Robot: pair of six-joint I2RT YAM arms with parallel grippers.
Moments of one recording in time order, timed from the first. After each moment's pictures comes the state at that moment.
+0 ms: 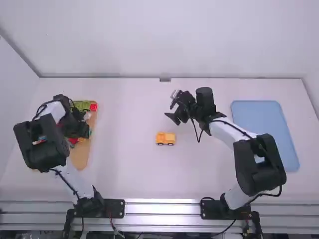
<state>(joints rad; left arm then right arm) 0.48 1.95 1.30 -0.93 0.00 0.47 0.30 1.71 0.95 0.18 -0.59 -0.55</state>
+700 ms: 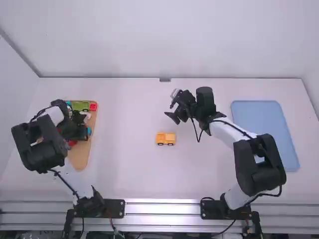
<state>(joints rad) 0.51 1.95 1.22 -0.82 0.08 0.59 0.30 1.71 0.95 0.20 -0.59 -0.55</state>
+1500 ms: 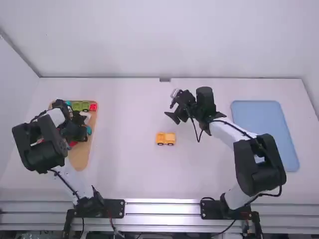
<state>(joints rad) 0.51 1.95 1.18 -0.76 0.06 0.56 0.30 1.71 0.95 0.20 -0.59 -0.55</state>
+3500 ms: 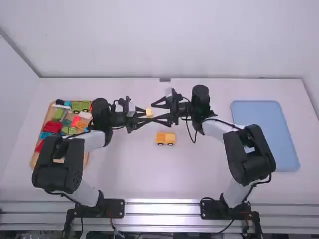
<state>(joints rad) -0.05 1.65 0.67 0.86 1.32 0.12 0.36 1.83 0.97 0.72 -1.32 0.01</state>
